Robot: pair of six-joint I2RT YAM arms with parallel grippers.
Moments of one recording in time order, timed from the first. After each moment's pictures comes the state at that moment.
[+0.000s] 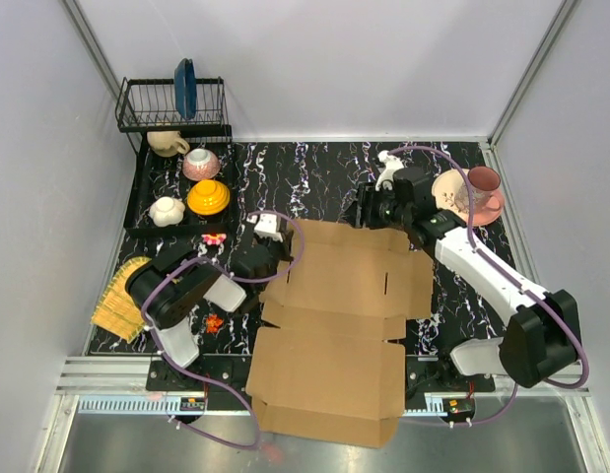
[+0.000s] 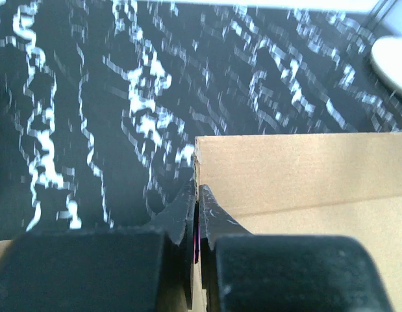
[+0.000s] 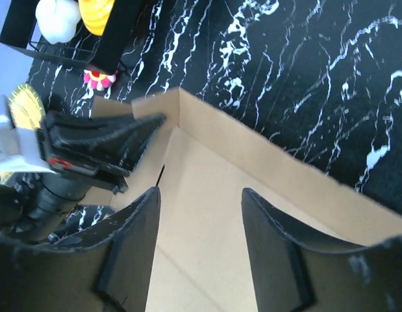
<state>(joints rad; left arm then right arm) -0.69 1.74 0.46 1.23 -0.32 -0.26 0.43 1.33 1.01 -0.21 -0.27 0.43</state>
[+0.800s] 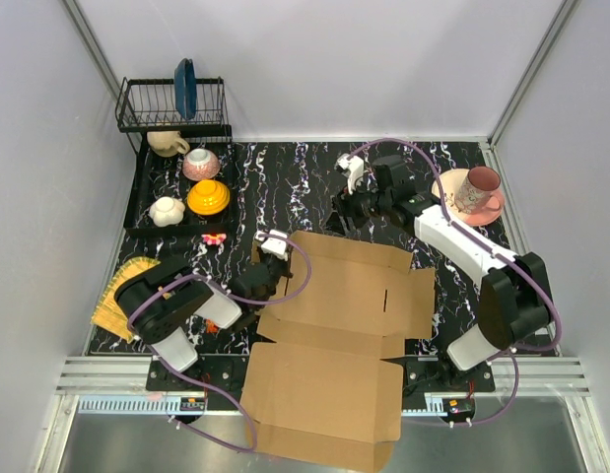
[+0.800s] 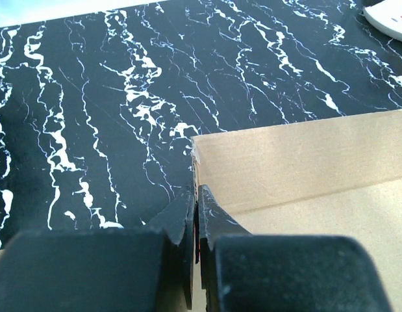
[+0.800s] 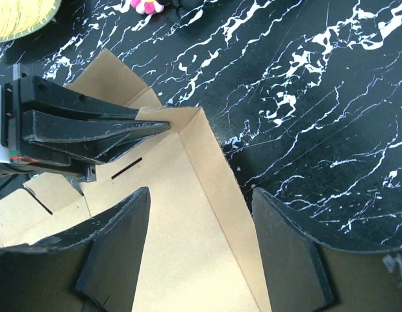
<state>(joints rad) -0.84 1.66 0.31 1.27 -0.42 -0.07 0.47 1.56 1.19 -0.26 -0.58 -0.06</state>
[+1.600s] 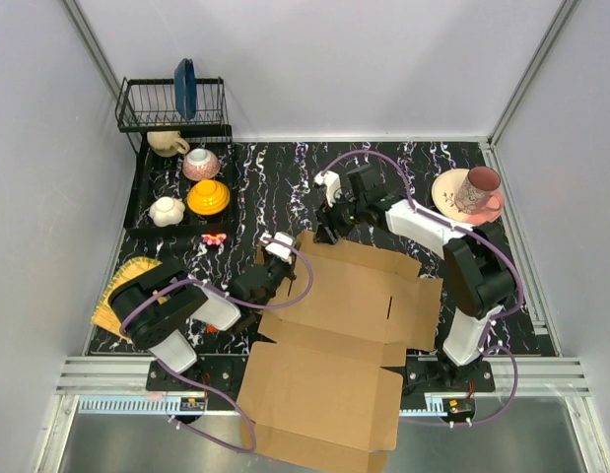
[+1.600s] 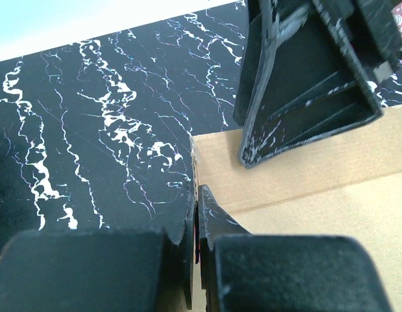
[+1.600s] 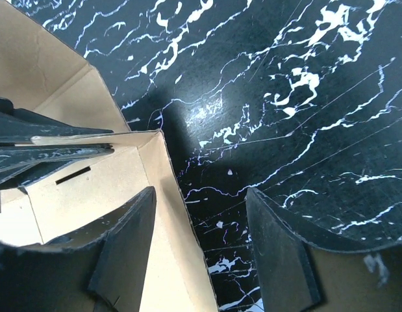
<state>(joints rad) -0.87 1.61 0.31 1.28 -0.35 0.00 0.52 1.79 1.25 -0.25 -0.56 -0.17</state>
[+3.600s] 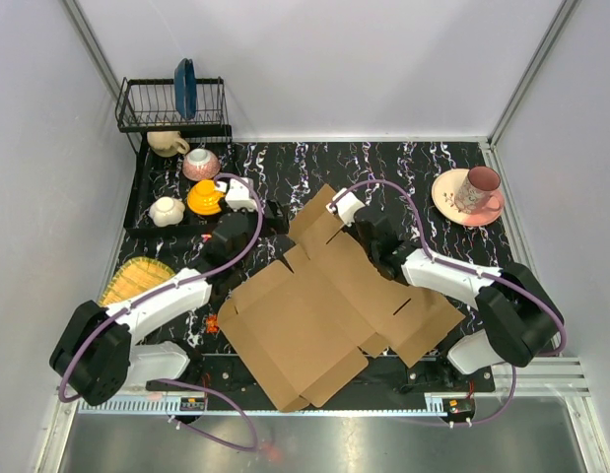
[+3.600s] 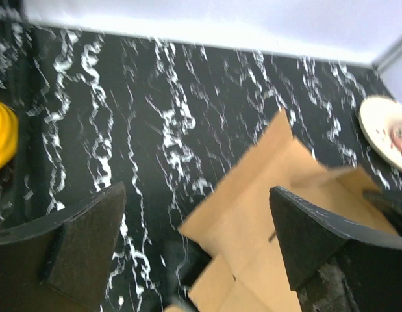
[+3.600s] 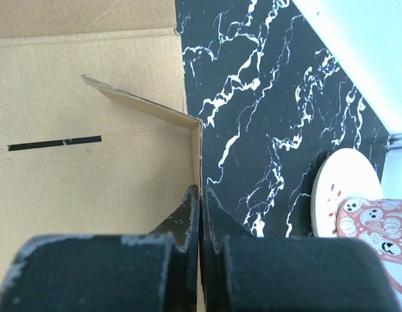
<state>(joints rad) -0.62 1.21 0.63 0.46 -0.40 -0.35 0.68 1.47 0.79 0.17 0.44 -0.40</state>
